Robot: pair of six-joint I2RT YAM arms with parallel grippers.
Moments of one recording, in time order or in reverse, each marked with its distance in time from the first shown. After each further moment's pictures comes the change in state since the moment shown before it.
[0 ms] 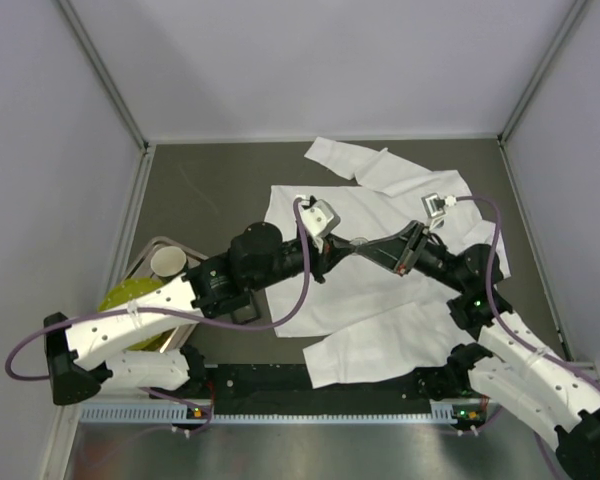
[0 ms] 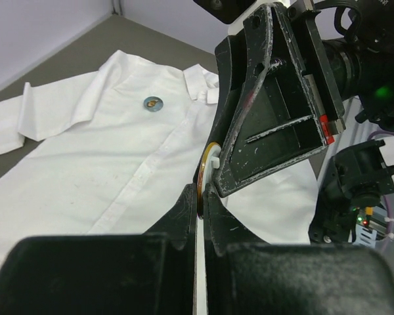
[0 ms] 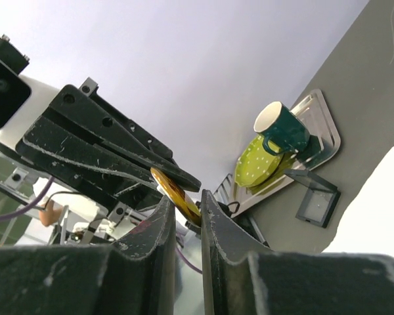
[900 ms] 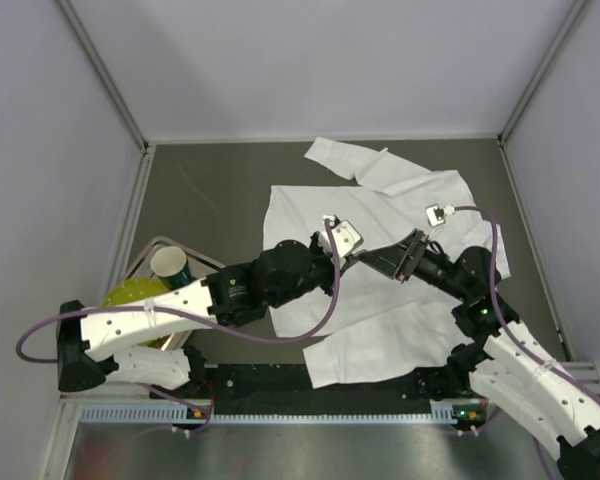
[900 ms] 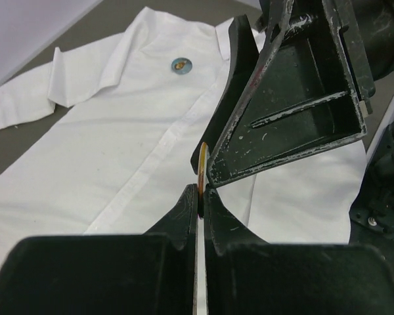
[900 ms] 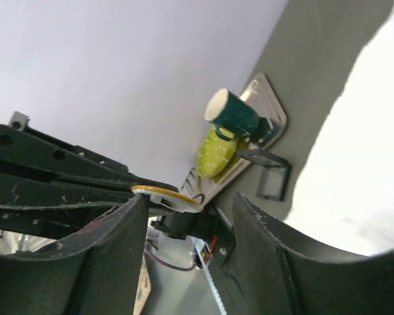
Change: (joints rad) left arm -0.127 0.058 0.020 -0.071 -0.262 0.088; right arm 0.005 -0.090 -0.017 -0.206 0.085 -0.057
